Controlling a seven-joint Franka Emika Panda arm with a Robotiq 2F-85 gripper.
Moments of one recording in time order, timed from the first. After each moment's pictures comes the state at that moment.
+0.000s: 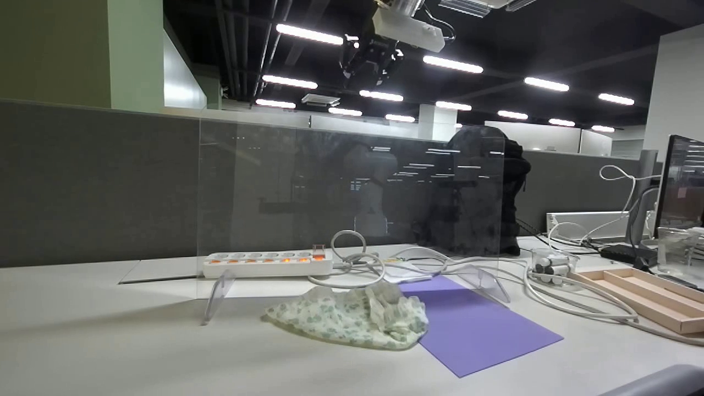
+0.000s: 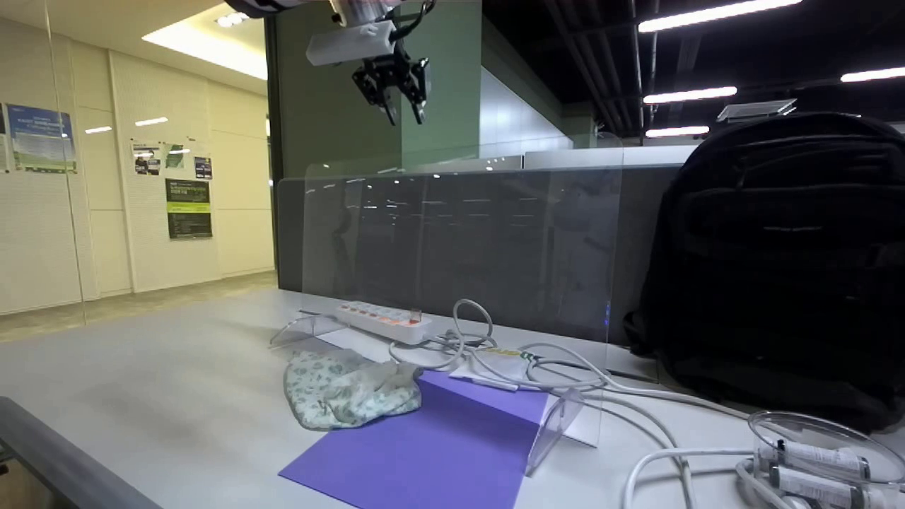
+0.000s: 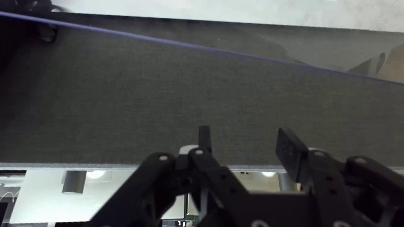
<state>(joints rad) 0.02 -0.08 0.07 -2.17 0.00 2.88 0.04</state>
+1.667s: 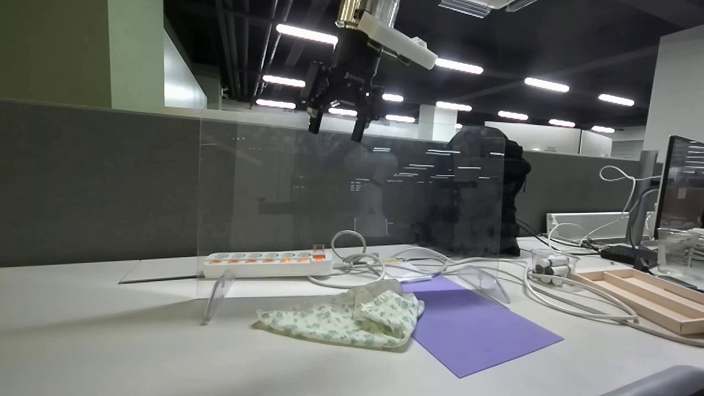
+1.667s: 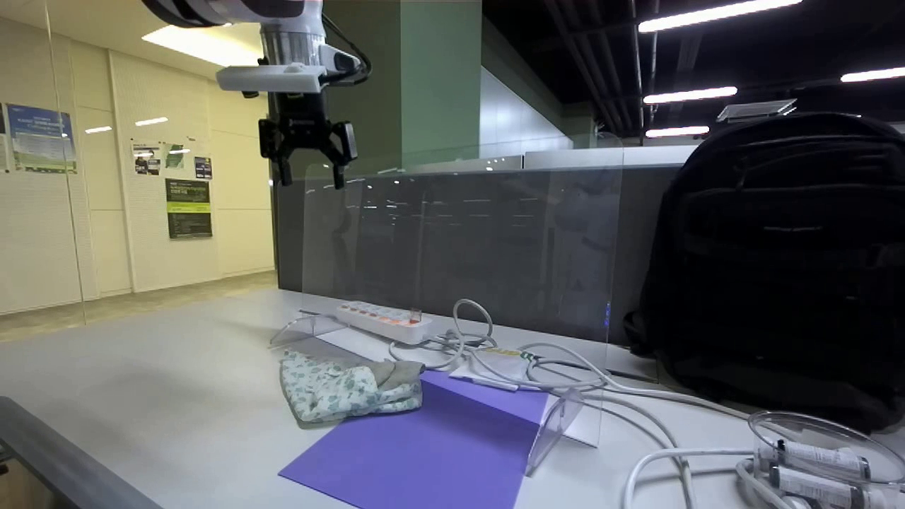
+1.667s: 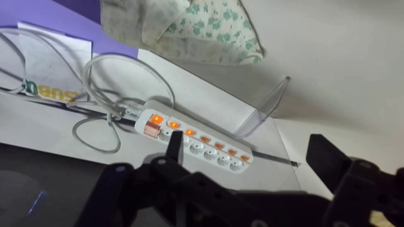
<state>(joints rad) 0.15 -0.13 0.11 -2.30 0.14 2.47 -0.16</state>
